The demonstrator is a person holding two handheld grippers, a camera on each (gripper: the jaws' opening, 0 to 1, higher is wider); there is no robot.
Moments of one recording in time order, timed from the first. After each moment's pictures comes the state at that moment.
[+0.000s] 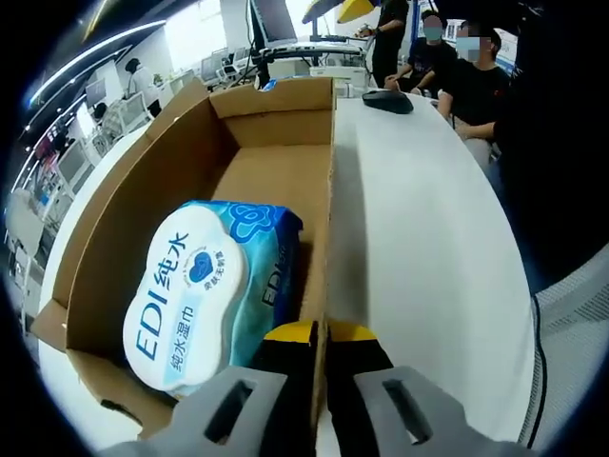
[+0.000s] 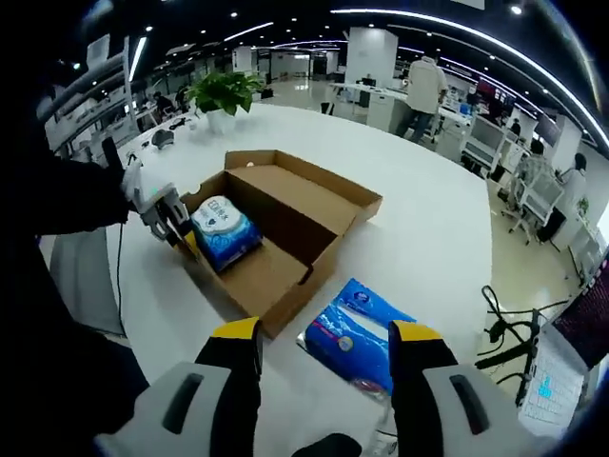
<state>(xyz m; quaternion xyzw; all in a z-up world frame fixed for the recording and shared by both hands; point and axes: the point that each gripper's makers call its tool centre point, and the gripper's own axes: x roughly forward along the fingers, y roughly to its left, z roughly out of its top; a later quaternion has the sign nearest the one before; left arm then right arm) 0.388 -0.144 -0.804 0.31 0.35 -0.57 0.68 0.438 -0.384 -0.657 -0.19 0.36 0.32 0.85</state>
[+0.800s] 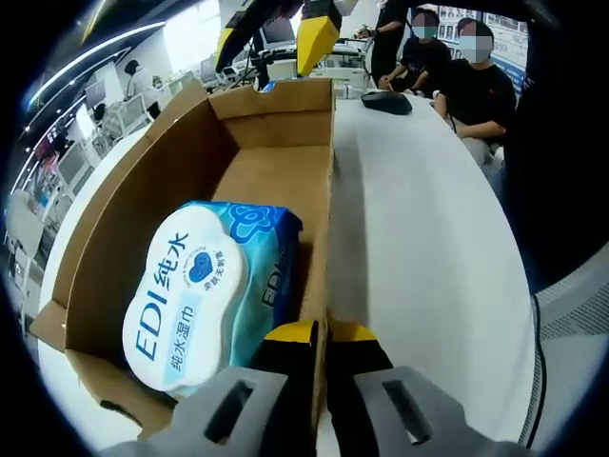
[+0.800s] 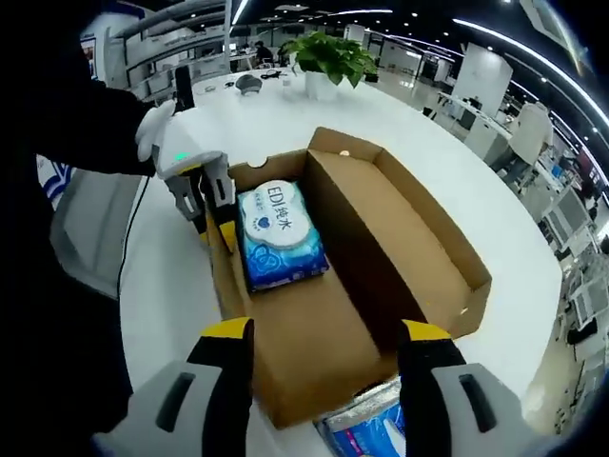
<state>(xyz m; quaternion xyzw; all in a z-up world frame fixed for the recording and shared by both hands) 0.390 -0.139 -0.807 0.31 0.35 -0.57 0.68 0.469 -0.259 -0.713 -0.32 0.34 0.49 0.74</state>
